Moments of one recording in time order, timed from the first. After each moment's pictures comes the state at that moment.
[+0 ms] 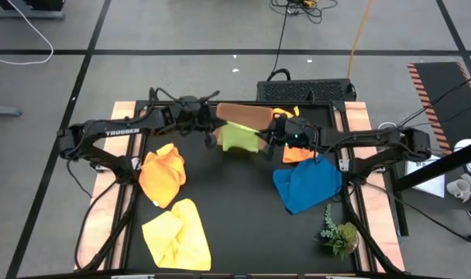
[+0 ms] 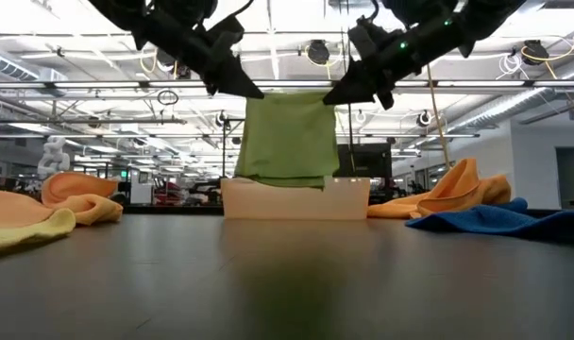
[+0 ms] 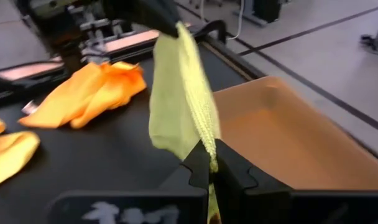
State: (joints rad) left arm 0.41 1.36 0.96 -0.07 0.09 0.17; right arm -0.23 1.31 0.75 0.15 0.16 0.20
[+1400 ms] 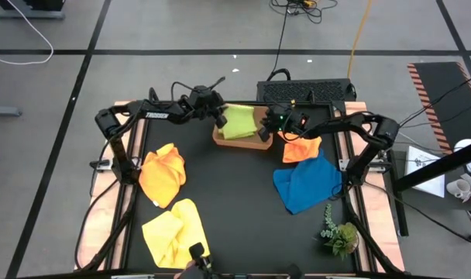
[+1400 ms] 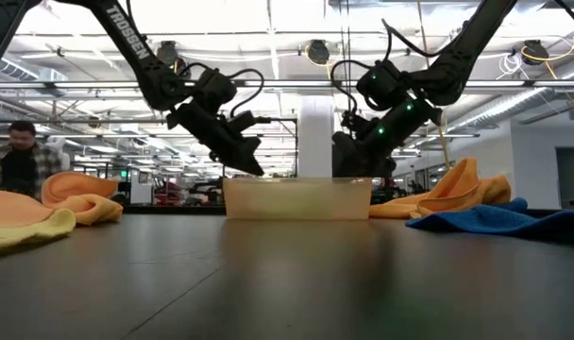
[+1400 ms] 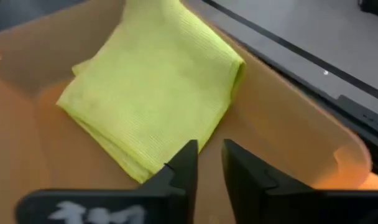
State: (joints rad) left arm 0.68 1.81 0.97 0.30 0.05 0.19; right arm -0.54 1.67 0.75 0.30 0.09 0.14
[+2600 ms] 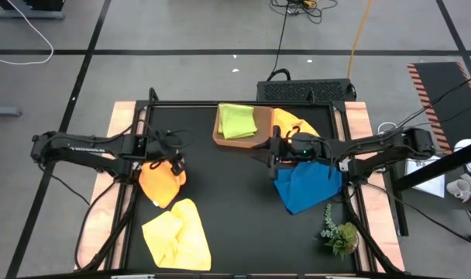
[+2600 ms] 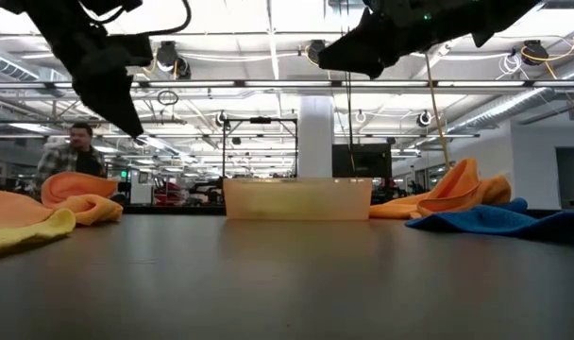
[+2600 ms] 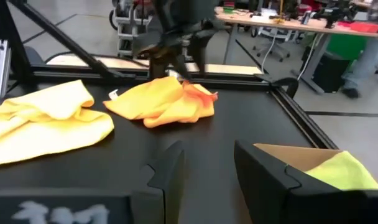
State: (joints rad) left arm 0.04 0.94 0.69 -0.76 -0.39 -0.44; right arm -0.04 1.27 0.69 0.33 0.08 -0.08
